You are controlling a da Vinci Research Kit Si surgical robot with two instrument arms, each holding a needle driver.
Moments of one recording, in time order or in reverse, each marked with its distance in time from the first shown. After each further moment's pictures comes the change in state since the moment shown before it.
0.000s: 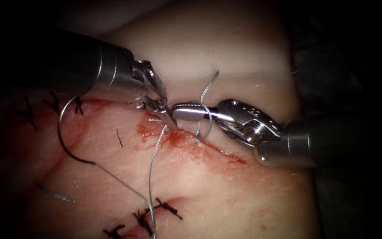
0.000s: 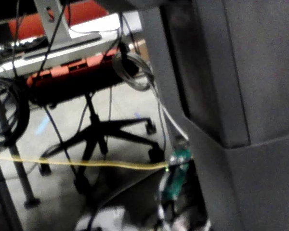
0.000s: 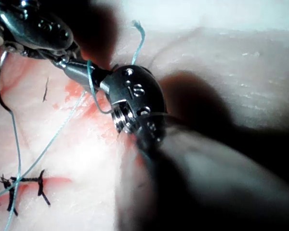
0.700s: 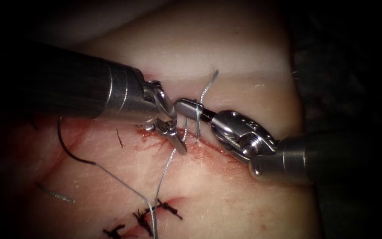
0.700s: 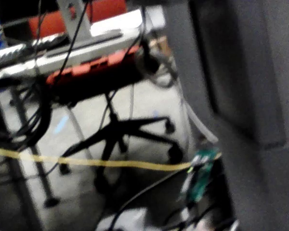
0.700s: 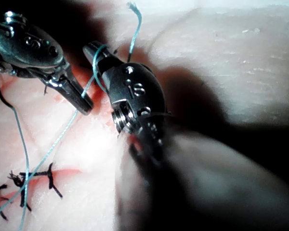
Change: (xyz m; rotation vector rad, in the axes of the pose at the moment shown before) right arm -0.001 -0.003 0.001 -0.469 0.059 0.078; left arm 0.000 0.004 0.002 -0.100 -0.006 -0.033
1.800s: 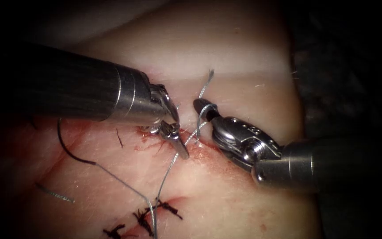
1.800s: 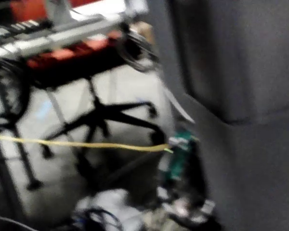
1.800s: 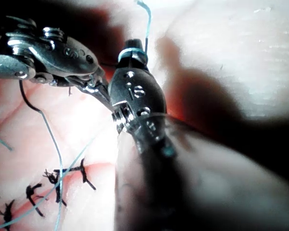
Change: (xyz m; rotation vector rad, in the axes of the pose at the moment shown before) right arm 0.000 -0.002 -0.001 -0.703 -0.119 0.074; left arm 0.000 -0.001 0.001 -0.006 -0.012 -0.075
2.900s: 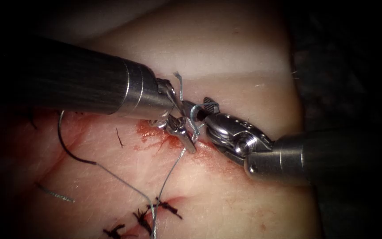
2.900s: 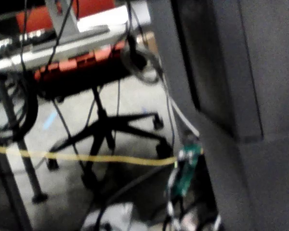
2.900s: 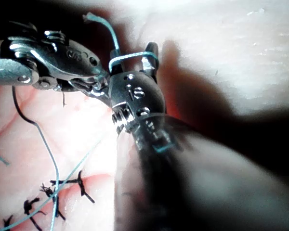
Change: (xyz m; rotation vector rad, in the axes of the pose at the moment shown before) right arm 0.000 0.000 0.002 0.040 -0.045 0.016; left arm 0.001 -0.001 0.001 0.026 0.016 -0.038
